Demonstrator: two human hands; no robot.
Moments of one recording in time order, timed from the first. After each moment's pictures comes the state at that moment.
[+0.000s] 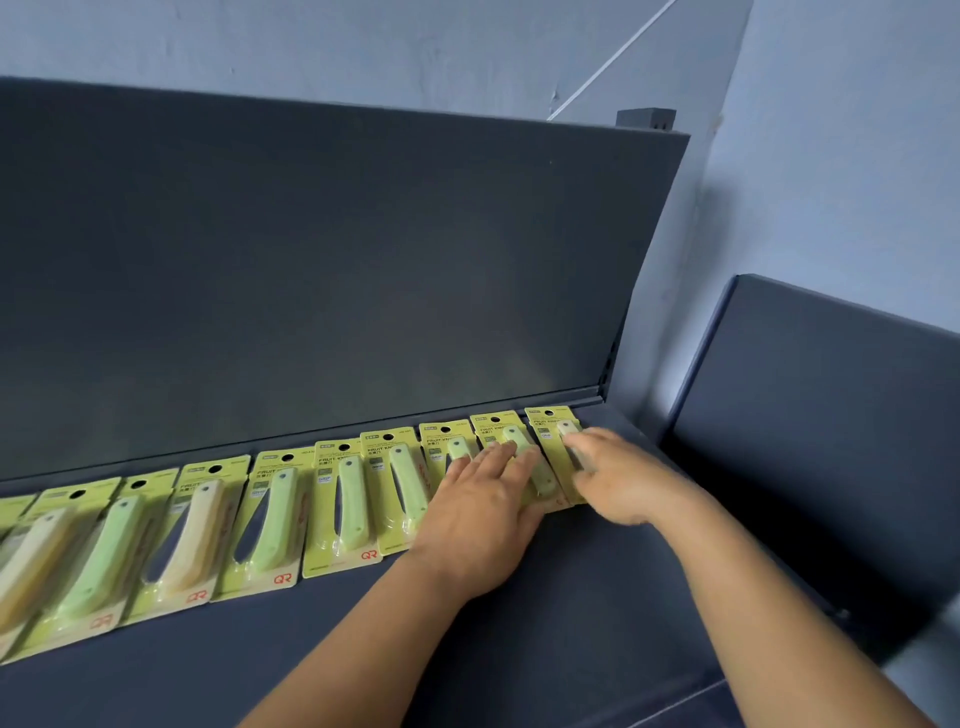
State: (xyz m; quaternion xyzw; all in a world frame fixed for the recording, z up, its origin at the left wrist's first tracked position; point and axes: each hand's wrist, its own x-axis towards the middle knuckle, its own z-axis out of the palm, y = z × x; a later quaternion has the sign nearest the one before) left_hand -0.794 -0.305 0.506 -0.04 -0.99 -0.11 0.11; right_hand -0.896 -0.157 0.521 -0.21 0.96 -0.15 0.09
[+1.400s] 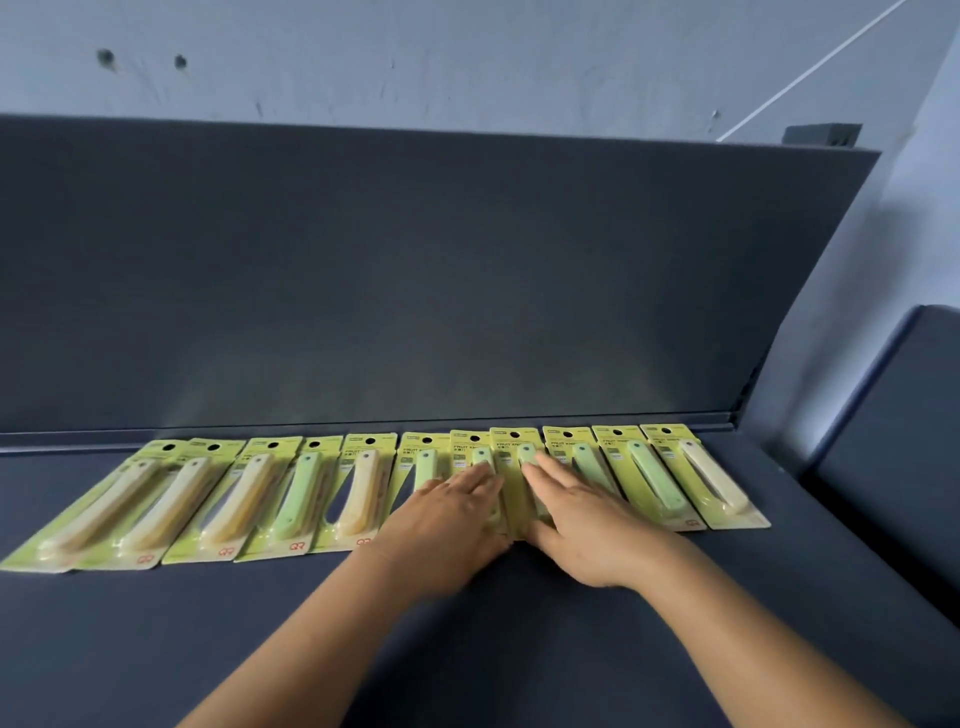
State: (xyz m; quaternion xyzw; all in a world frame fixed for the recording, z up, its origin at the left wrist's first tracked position) left_hand -0.710 -0.402 0.524 0.05 -1.00 -0.06 -0.02; right_hand -0.805 -0.260 0.529 -0.42 0.90 -0.06 0.13
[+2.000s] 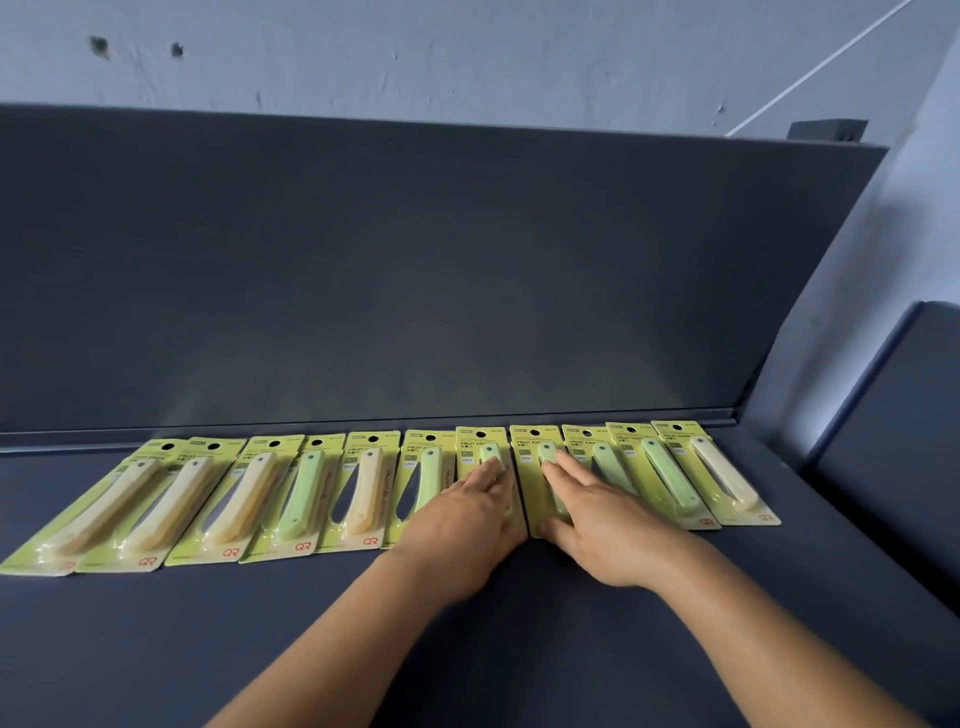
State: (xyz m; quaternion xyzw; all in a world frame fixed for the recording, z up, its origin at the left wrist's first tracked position) left_hand -0.717 -0.396 0.521 0.06 -0.99 -0.12 0.00; right_hand -0.804 -0.257 0.530 -0.38 0.91 -0.06 0.14
